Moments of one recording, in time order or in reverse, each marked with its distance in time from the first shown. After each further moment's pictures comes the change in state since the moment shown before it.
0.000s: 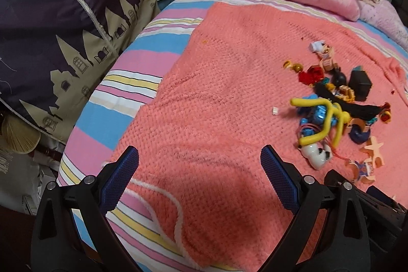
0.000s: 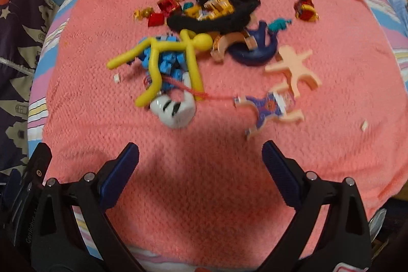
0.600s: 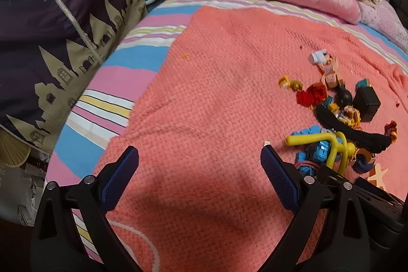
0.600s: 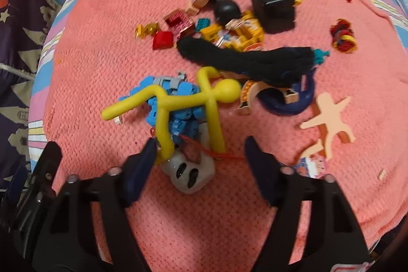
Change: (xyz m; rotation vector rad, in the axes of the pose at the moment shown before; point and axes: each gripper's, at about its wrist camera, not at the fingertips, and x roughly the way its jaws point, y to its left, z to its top) left arm 0.045 -0.031 0.038 0.023 0.008 -0.050; right arm 0.042 0.012 0.055 -0.018 0.039 0.054
